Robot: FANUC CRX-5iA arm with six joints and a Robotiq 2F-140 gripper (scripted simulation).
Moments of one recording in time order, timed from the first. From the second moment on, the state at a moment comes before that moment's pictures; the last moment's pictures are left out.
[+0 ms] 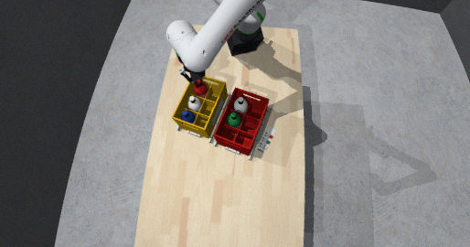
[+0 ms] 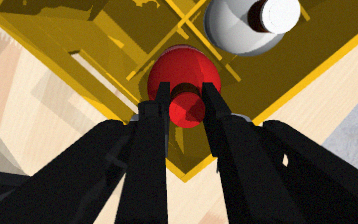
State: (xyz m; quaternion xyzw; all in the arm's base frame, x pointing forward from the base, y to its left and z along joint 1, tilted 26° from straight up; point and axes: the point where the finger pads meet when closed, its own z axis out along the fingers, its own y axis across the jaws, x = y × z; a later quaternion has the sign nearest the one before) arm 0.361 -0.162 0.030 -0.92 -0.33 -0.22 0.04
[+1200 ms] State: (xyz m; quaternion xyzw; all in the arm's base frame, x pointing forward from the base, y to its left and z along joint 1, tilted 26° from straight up) arm 0.341 -0.174 0.076 -0.92 -0.33 -0.22 0.04
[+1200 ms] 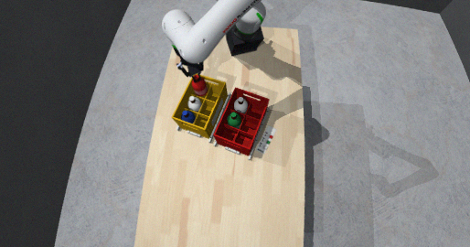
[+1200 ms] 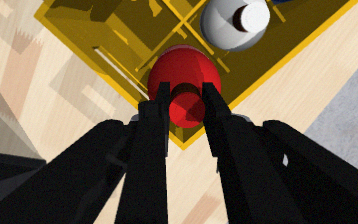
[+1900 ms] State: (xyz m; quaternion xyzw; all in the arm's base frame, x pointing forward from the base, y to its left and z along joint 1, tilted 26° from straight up) arm 0.330 -0.180 0.104 -0.92 -0.33 -0.22 0.04
